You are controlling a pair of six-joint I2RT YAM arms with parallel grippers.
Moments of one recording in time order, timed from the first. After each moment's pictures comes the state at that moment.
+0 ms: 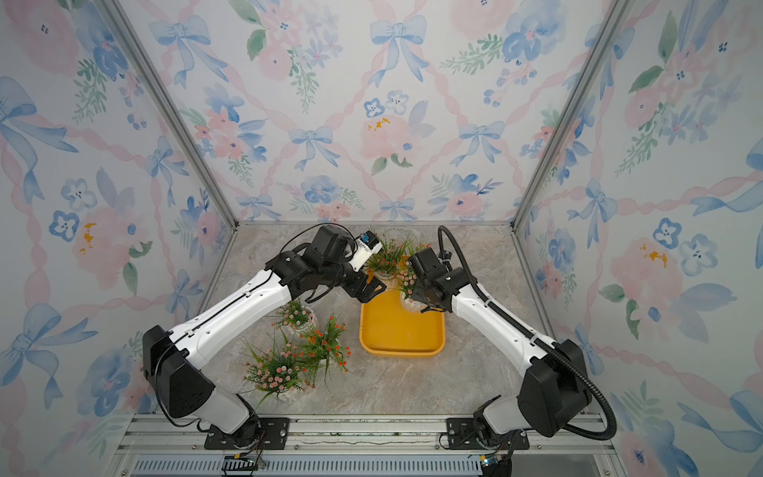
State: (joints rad) left arm -0.71 1.59 1.52 -0.69 0.19 0.03; right arm 0.53 1.61 1.36 -0.84 0.30 0.80
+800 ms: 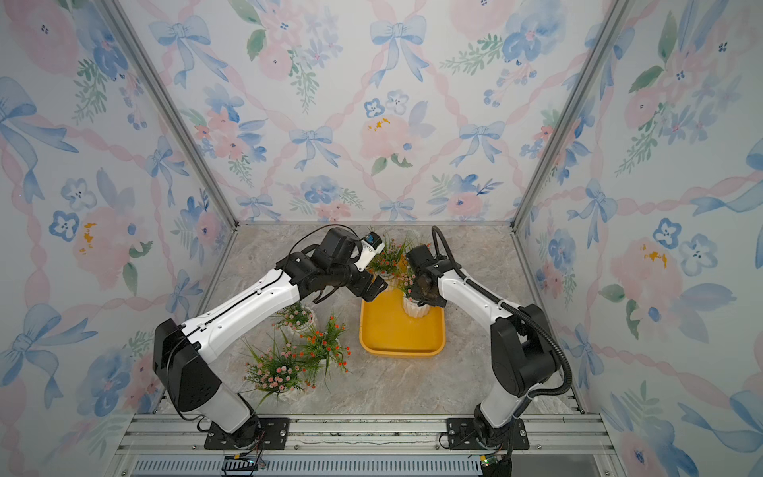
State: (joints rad) left arm -0.73 1.62 1.52 -0.66 0.09 0.01; right arm 0.46 1.84 1.42 -0.83 0.26 0.78
